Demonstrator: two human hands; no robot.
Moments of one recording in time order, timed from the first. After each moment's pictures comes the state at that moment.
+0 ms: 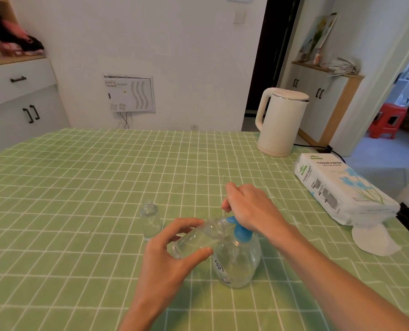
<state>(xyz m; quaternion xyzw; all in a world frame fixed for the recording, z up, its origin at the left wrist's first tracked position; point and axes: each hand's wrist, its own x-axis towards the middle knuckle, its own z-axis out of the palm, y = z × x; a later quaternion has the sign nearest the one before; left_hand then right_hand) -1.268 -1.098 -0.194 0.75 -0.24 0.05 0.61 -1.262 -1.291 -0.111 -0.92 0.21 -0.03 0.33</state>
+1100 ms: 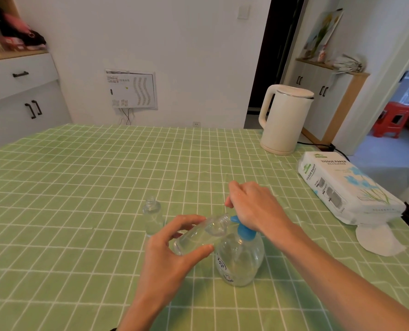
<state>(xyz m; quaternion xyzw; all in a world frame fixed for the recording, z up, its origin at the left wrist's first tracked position) -1.266 -1.097 -0.194 0.75 -0.23 0.05 0.61 -1.262 -1.288 -0.112 -0.93 0.21 -0.04 0.31</state>
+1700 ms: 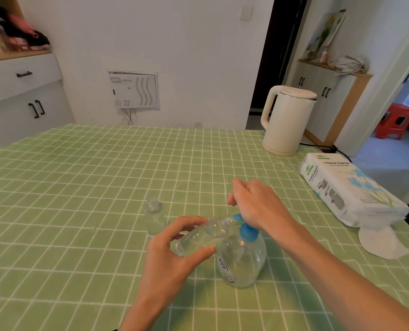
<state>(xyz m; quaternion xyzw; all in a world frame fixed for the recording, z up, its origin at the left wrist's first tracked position) -1.267 -1.097 -0.192 0.75 -0.23 0.05 0.61 -1.260 -1.291 -0.110 -0.93 0.21 -0.05 0.30</state>
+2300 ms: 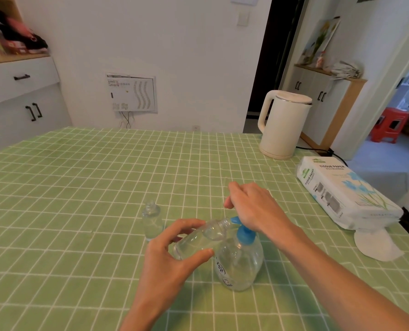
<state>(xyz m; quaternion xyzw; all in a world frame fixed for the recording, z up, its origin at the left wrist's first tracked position) -1.267 -1.096 -0.193 0.75 -0.24 0.05 0.61 -1.262 -1.292 -0.109 -0.93 0.19 -0.06 0.31</state>
